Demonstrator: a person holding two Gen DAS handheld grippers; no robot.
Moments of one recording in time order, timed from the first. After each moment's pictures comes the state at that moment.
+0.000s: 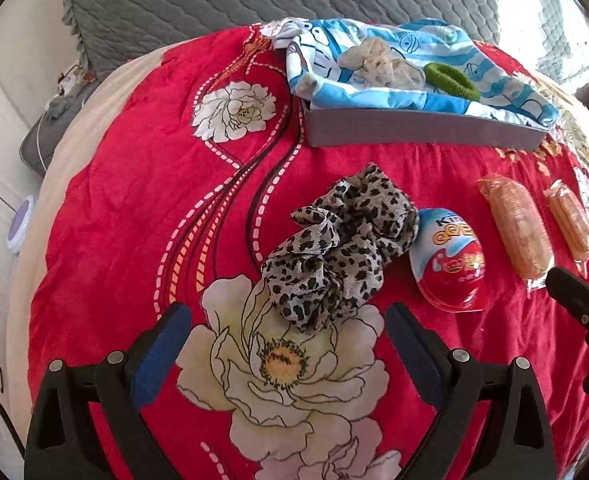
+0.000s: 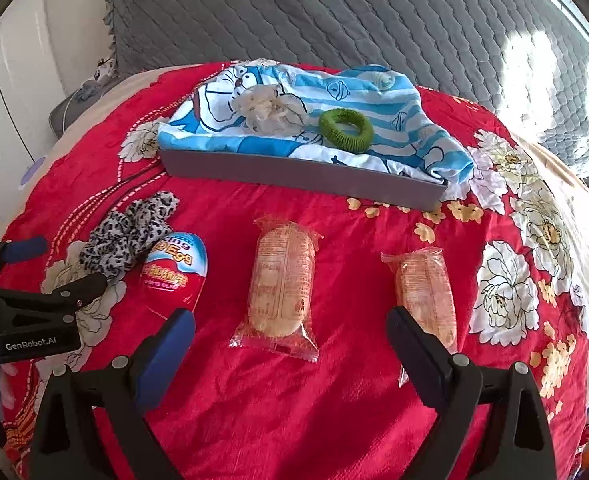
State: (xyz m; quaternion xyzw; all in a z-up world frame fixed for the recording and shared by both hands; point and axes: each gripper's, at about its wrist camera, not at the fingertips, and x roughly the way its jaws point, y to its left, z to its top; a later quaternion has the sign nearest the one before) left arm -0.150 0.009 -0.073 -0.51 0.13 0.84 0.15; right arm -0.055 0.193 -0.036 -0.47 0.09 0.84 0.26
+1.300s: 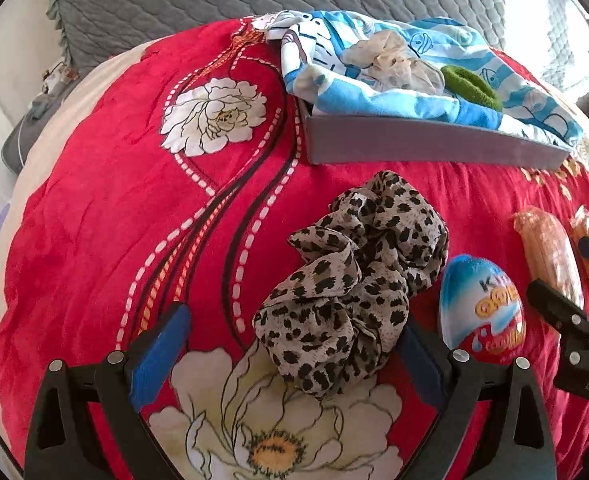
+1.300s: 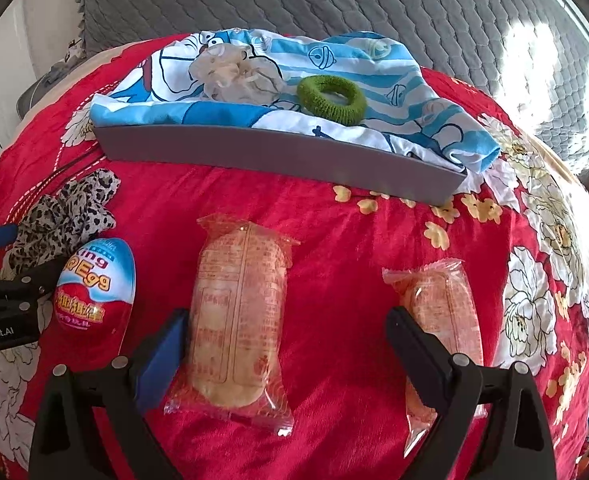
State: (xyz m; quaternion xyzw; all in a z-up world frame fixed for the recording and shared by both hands) left arm -0.196 0.023 -0.101 -0.51 0.11 0.84 0.17; right arm -0.089 0.230 -0.080 -0.50 0.08 0.81 0.30
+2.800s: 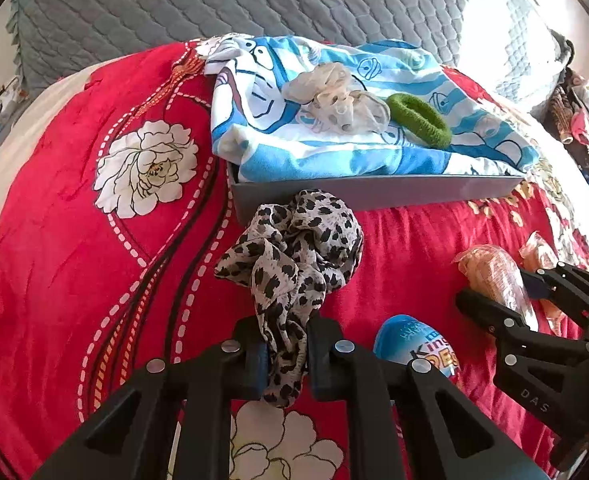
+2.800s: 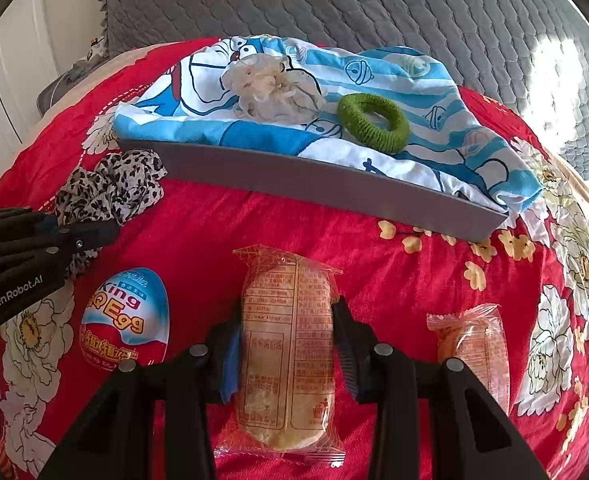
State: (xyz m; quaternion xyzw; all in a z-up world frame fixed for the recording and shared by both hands) left arm -0.214 0.047 -0.085 -0.49 0.07 0.83 0.27; right arm -0.113 0.228 -0.078 -0.49 0.08 0.83 0.26
